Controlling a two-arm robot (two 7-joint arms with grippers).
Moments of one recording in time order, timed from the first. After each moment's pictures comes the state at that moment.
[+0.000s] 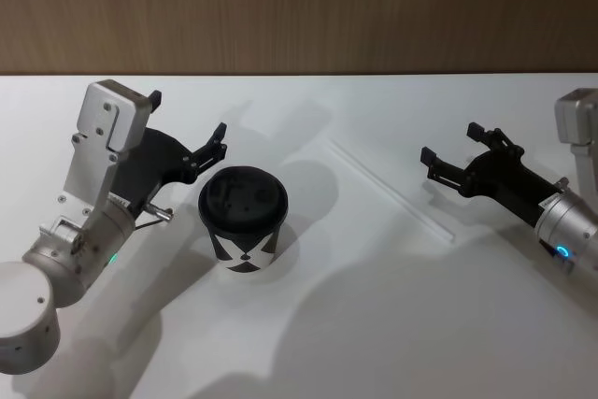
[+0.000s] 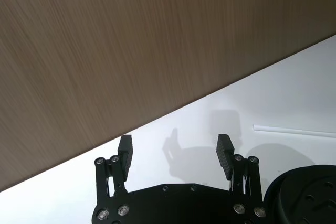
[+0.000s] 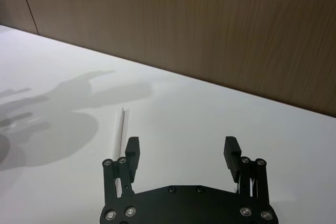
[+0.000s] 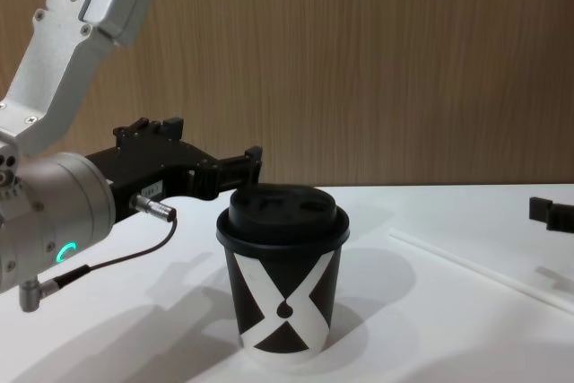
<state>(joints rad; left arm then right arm) -0.24 0.38 0.45 -1.63 -0.20 0.01 -0.01 0.26 0.49 -0.21 -1.34 0.42 0.00 0.48</state>
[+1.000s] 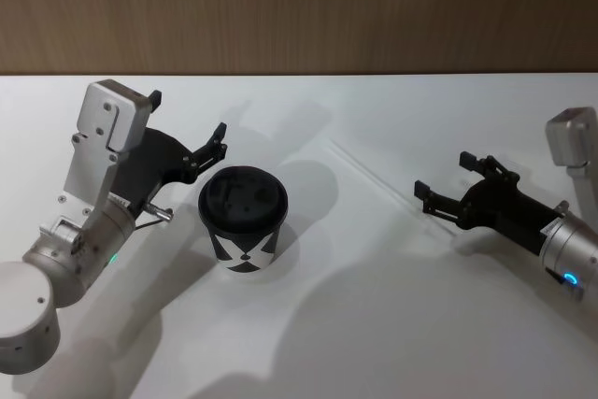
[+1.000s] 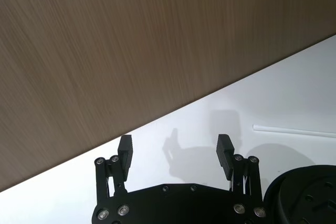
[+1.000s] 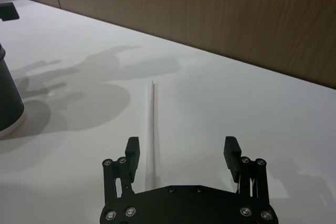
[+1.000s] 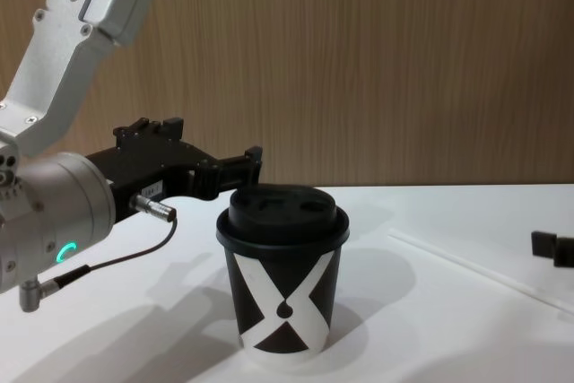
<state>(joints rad) -0.24 0.38 0.45 -1.63 -0.20 0.01 -0.01 0.16 0.57 -0.23 -1.50 0.44 0.10 0.46</state>
